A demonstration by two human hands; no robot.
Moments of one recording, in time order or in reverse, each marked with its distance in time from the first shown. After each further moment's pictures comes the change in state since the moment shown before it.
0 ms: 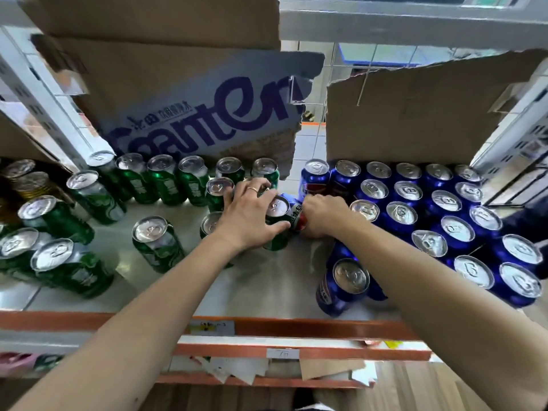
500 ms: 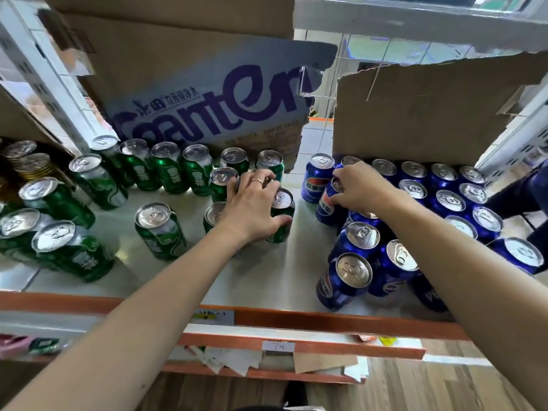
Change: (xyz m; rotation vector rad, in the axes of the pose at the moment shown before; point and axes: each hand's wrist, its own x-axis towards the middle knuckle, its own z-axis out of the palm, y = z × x) left_hand -0.003 -0.001 0.002 0.023 0.018 -0.005; right_hand -0.013 0.052 -0.030 0.081 0.182 0.011
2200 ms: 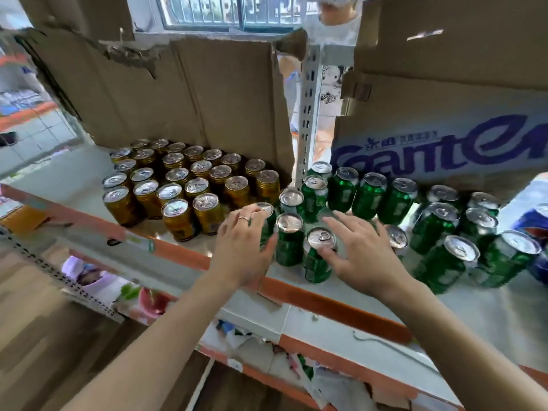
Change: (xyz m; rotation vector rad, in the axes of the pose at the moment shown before) left_hand -0.232 -0.320 -0.119 0.053 0.208 -0.361; right_hand -0.046 -0.404 0.021 0.288 0.150 -0.316
